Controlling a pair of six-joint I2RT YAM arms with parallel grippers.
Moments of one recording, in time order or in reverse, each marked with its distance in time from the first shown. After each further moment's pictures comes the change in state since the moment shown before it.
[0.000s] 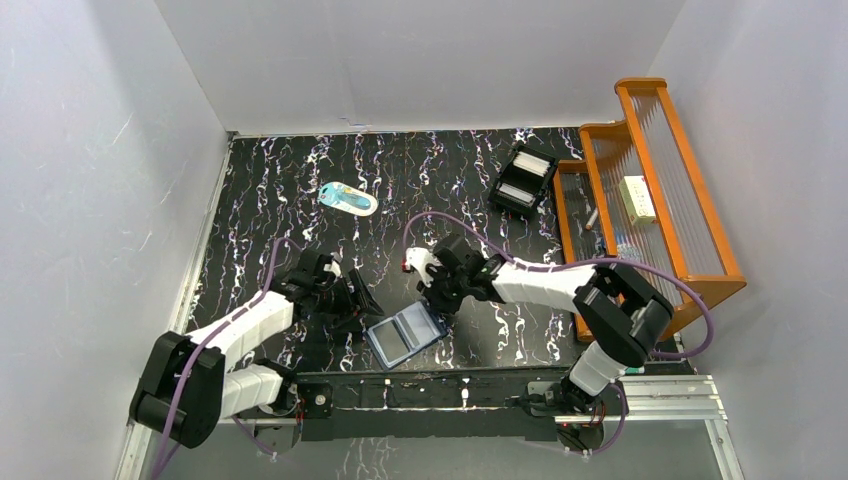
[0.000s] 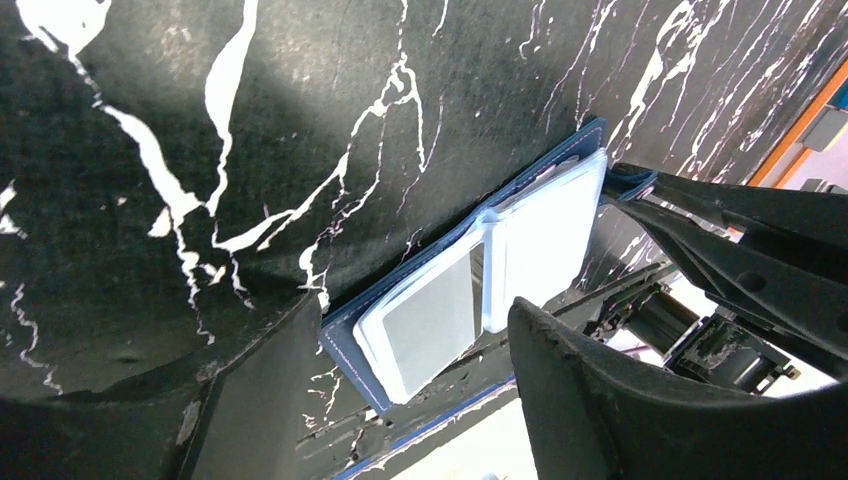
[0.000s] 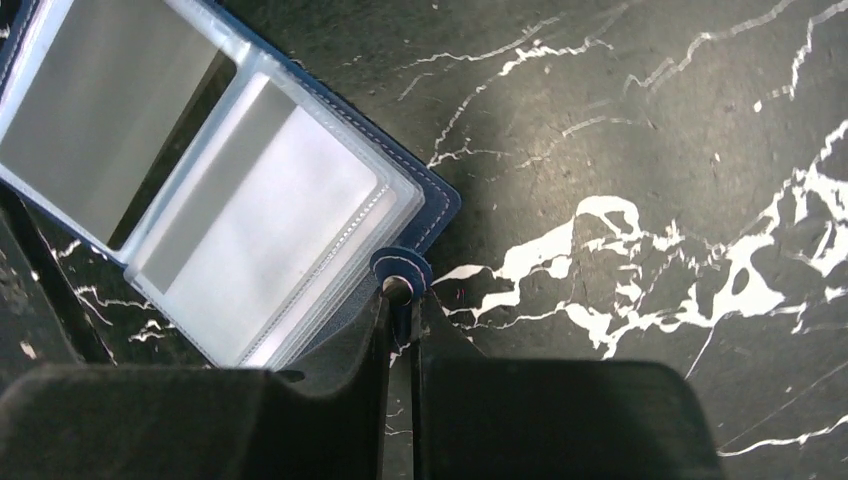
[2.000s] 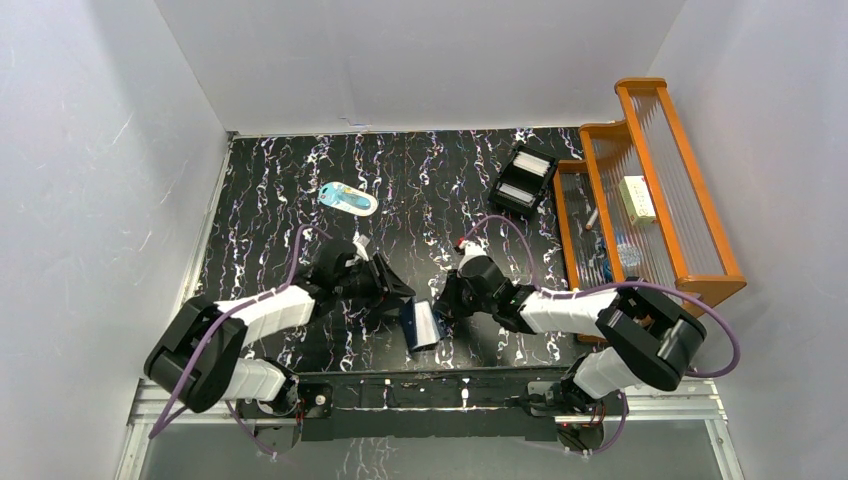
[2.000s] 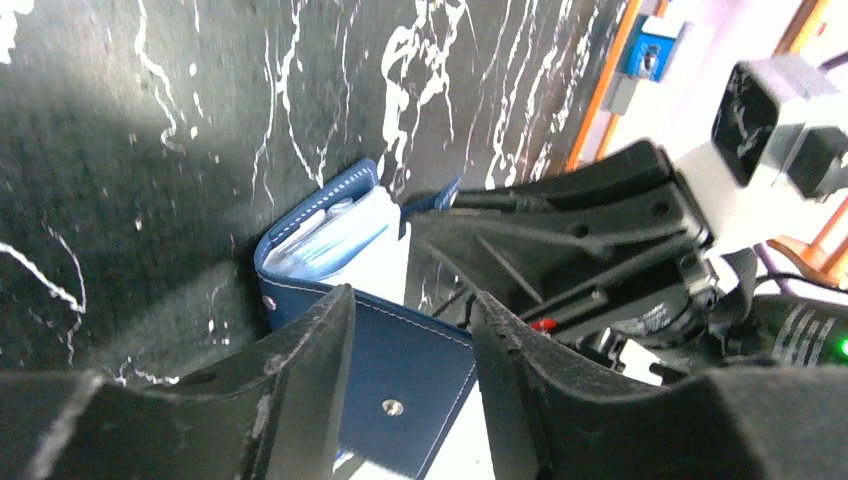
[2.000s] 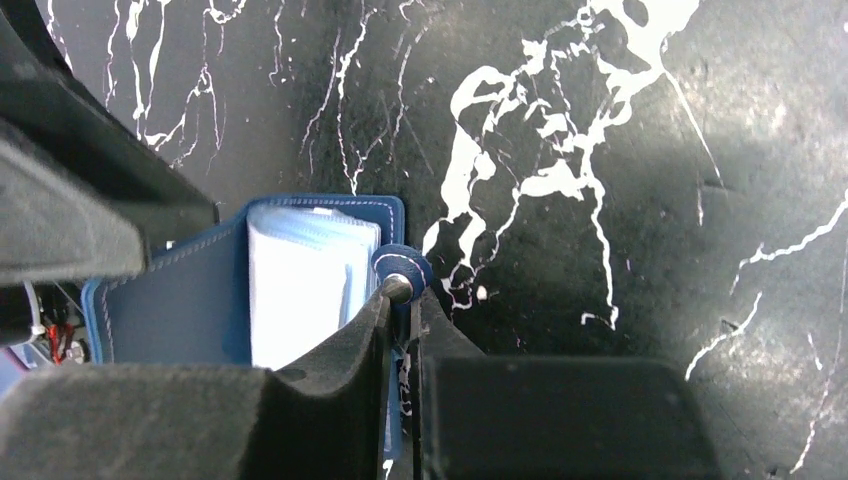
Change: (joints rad) left arm -0.162 0.141 -0.020 0.531 0.082 -0.297; right arm -0.005 -0.174 -0.350 0.465 0.259 0.929
